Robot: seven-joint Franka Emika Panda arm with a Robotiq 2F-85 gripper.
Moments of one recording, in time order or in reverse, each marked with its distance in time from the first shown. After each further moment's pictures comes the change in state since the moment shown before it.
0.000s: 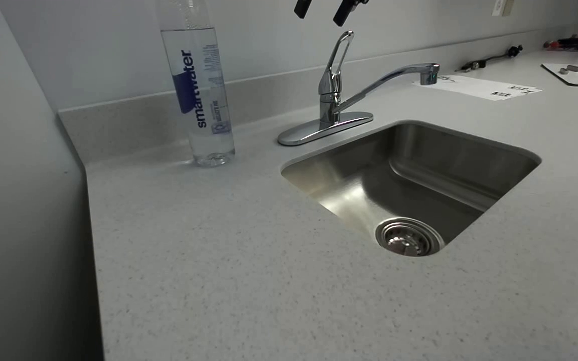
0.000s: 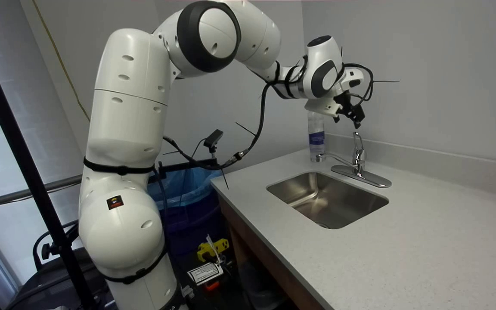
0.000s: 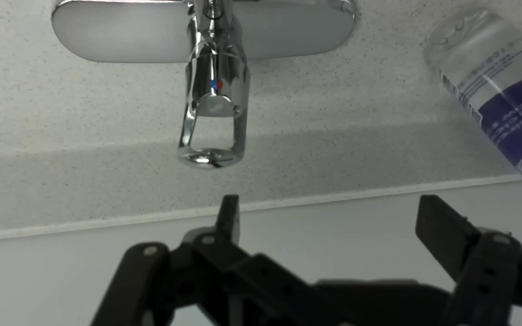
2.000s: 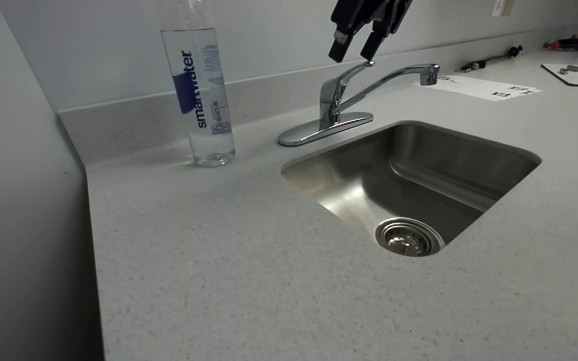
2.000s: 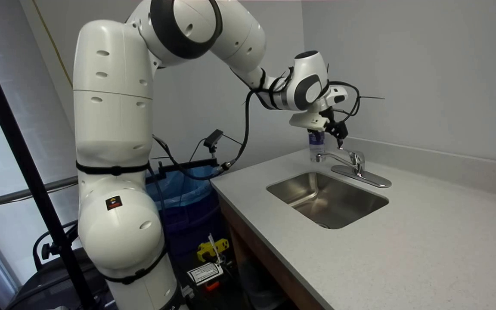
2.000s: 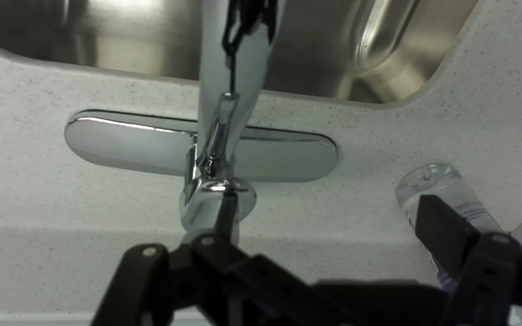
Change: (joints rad) arm -0.015 -0.136 0.050 -0.273 0.015 -0.001 -0.151
